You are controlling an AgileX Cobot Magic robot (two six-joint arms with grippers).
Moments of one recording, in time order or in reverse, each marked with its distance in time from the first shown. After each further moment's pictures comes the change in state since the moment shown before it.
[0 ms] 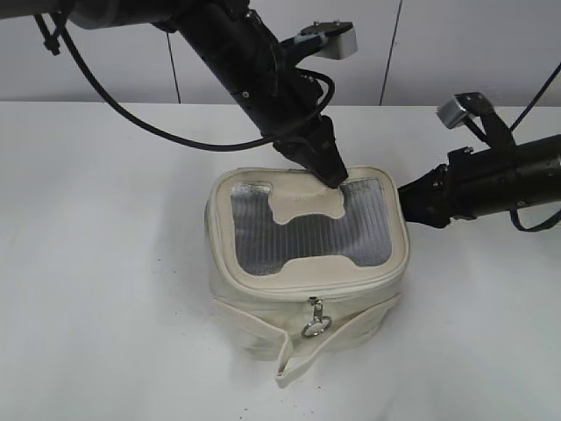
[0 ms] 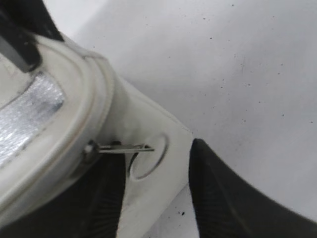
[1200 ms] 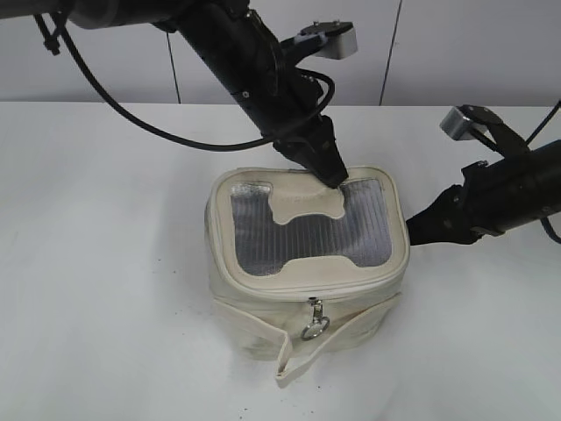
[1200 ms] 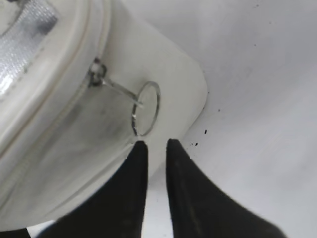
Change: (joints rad) left arm 0.000 0.000 0.000 -0.001 0.000 0.000; right arm 0.000 -0.071 0.007 -0.303 -0.008 0.346
